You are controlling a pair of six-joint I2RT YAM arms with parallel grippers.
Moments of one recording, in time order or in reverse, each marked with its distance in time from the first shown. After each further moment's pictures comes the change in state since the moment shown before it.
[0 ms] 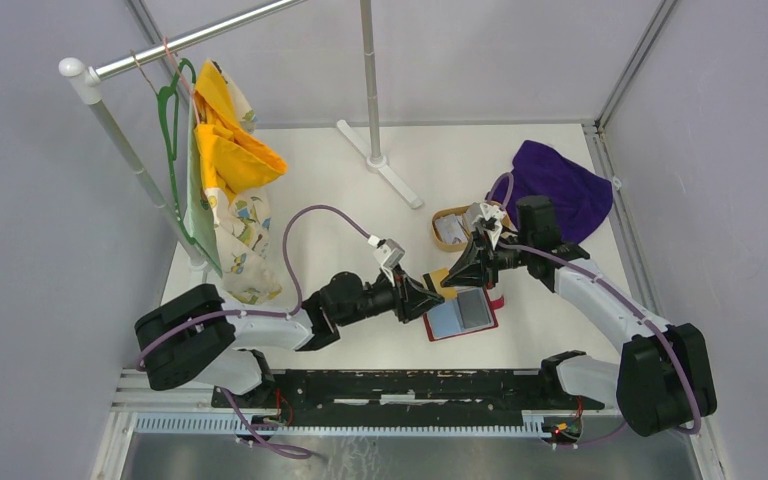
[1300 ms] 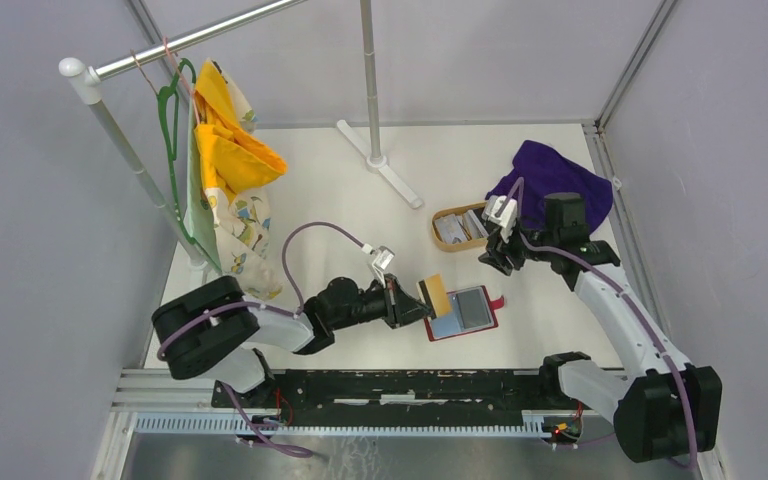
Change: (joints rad) left arm 0.057 0.061 -0.106 0.118 0.097 -0.264; right arm -0.134 -0.108 0.118 -0.319 0.615 -0.396
